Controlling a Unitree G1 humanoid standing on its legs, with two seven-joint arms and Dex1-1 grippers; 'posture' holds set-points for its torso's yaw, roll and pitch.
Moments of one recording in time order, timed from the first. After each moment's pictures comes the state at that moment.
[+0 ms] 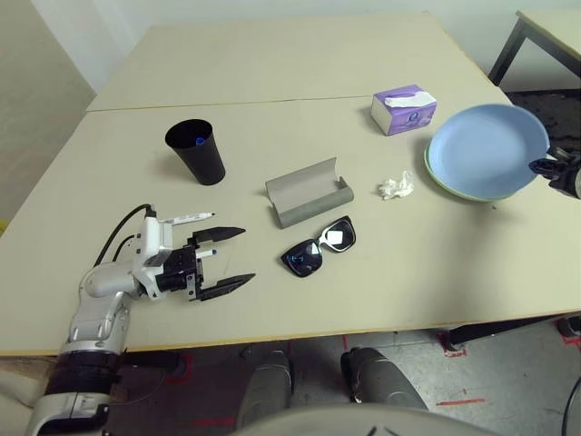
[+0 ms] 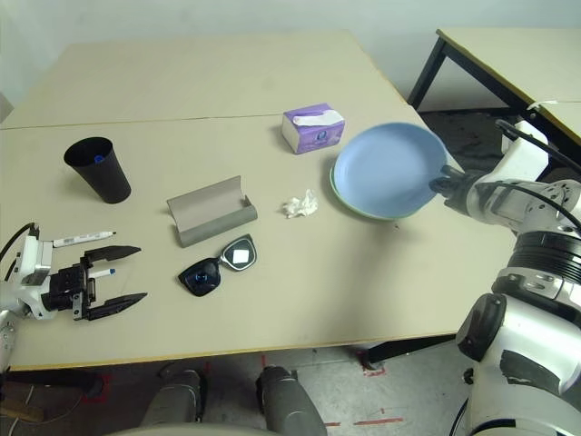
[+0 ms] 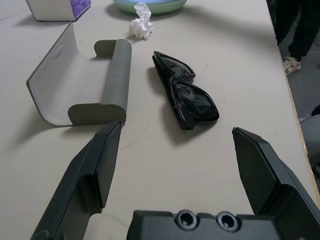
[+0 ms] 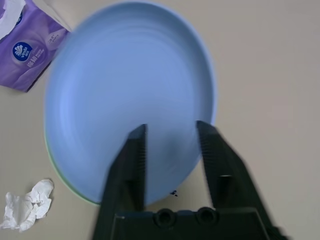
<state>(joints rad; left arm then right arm) -0.06 0.66 0.14 0.20 -0.48 -0.21 -1.37 -0.85 -0.82 -0.45 0.63 0.42 1.10 0.28</state>
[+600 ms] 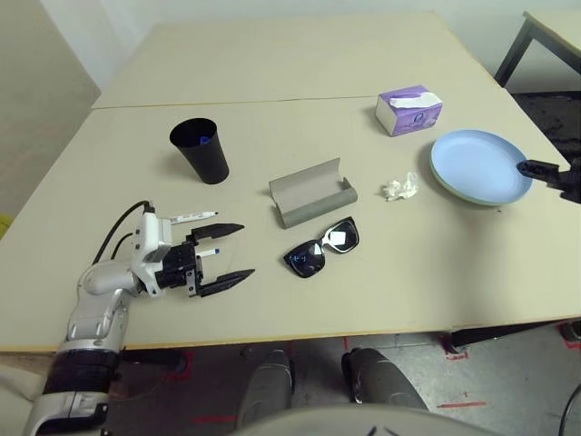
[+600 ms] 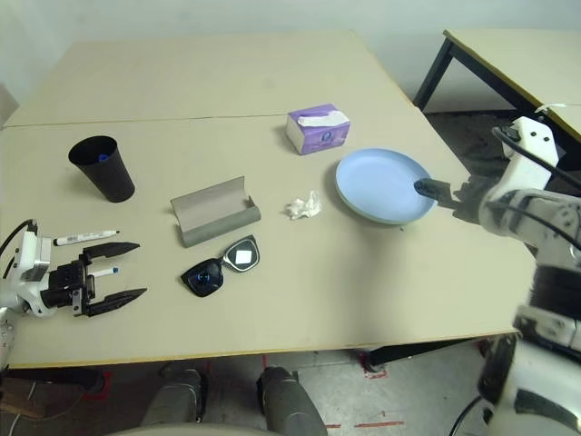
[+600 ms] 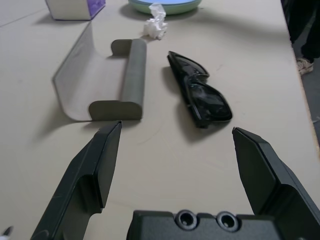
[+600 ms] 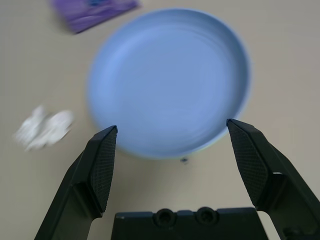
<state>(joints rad) -0.09 0.69 0.17 0.23 -0.49 -0.19 -1.37 -0.36 -0.87 -0.51 -0.16 0.55 1.19 0.50</state>
